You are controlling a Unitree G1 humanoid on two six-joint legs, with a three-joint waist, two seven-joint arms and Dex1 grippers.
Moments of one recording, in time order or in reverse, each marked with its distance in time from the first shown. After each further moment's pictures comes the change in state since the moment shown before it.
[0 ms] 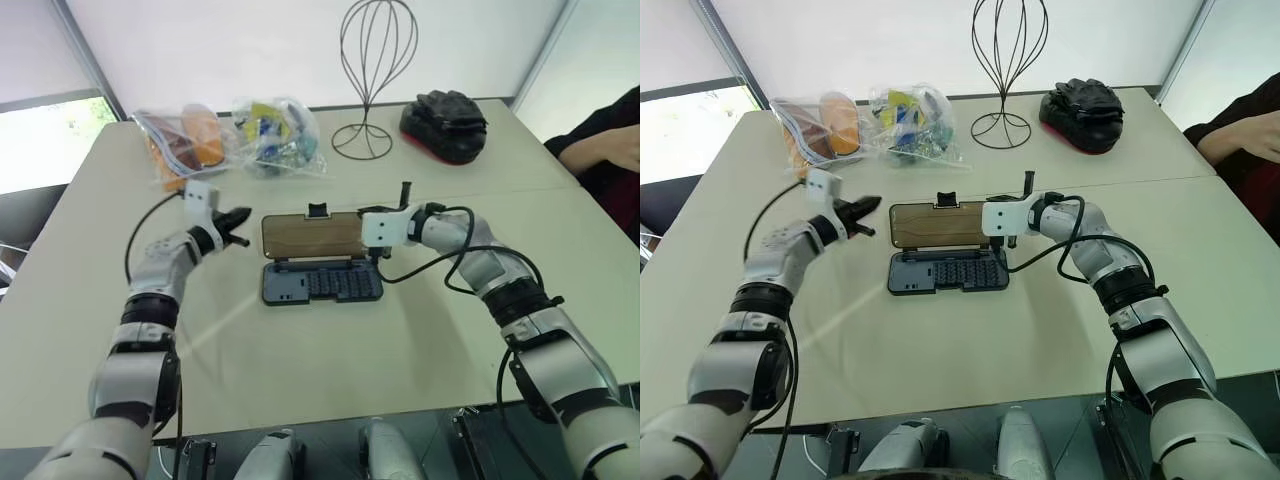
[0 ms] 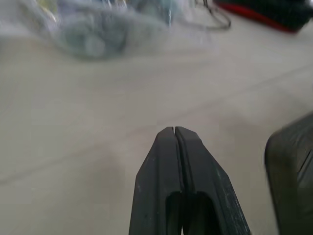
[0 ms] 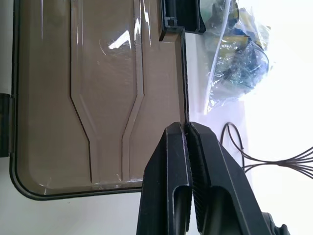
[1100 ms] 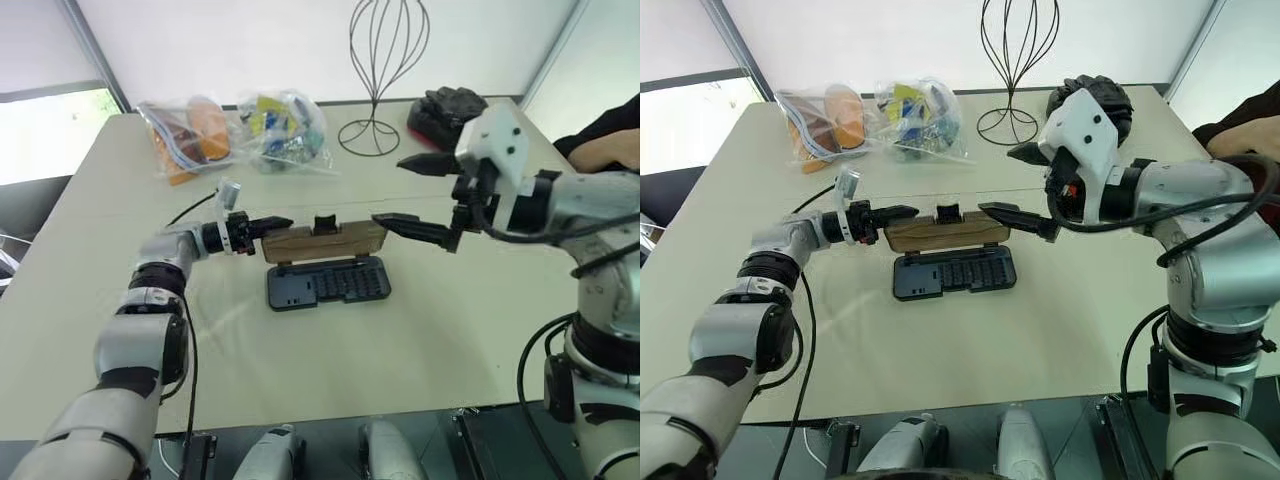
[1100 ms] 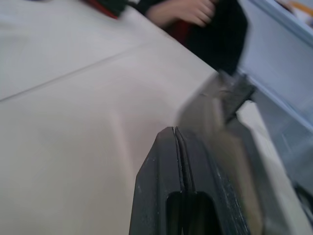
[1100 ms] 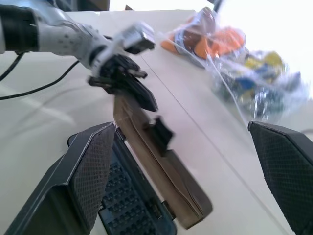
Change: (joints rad) left arm -0.106 0.028 -0.048 -0.041 -0.010 0.292 -0.769; right arm 0.096 -0.100 -0.527 -1.129 0.754 1.526 0.456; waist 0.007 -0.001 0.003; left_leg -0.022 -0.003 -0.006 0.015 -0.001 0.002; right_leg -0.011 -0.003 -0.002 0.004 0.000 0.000
